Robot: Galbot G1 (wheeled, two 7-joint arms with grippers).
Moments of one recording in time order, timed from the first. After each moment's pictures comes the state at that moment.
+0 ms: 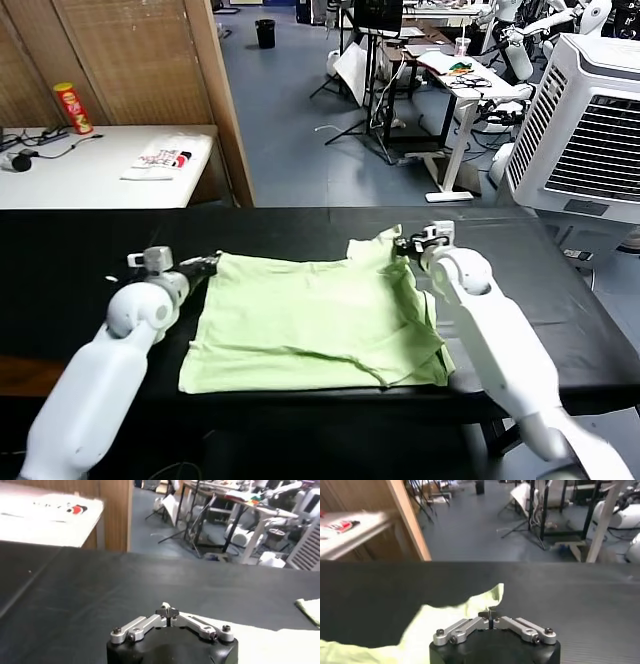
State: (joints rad) left arm 0.87 -0.97 -0.35 -1.68 -0.84 0.62 -0.18; right arm -0.65 1.07 0.23 1.54 0.72 -0.71 0.04
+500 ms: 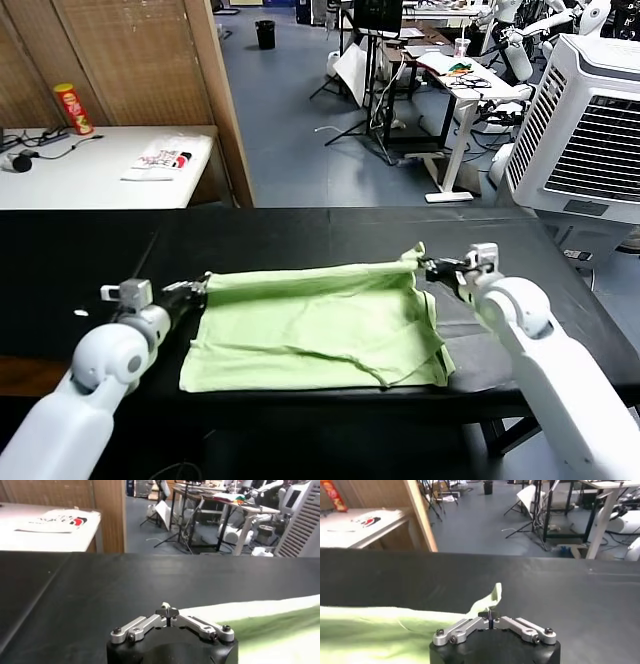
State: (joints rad) left arm 1.14 -0.89 -0.46 -1.96 -0.84 0.62 -0.21; right arm -0.94 0.88 0.31 1.87 0.79 -0.74 0.09
